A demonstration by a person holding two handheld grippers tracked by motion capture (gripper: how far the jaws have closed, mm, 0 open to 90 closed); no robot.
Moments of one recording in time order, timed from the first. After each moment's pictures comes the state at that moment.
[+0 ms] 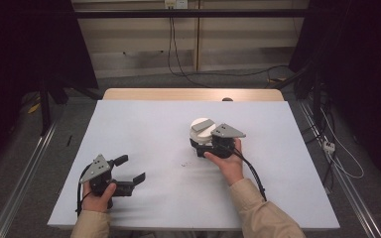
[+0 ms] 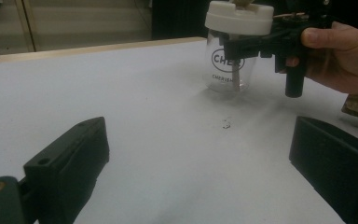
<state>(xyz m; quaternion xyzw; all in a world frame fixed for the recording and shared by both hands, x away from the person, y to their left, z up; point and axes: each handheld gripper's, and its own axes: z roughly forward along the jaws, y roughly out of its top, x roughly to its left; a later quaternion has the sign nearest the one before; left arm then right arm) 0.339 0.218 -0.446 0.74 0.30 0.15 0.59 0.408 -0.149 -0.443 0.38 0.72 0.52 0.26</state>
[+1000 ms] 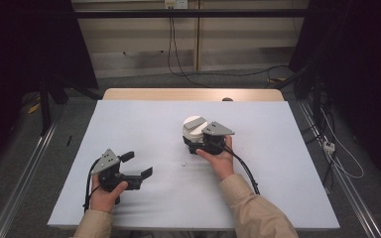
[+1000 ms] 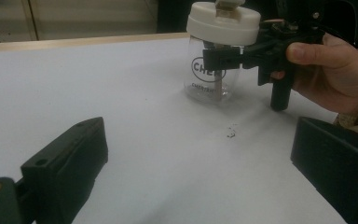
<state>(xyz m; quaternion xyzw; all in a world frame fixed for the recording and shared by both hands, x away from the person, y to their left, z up) 0.352 0.195 -0.444 0.74 0.33 0.14 0.58 0.431 -0.129 -0.459 0.37 0.72 0.52 0.27</state>
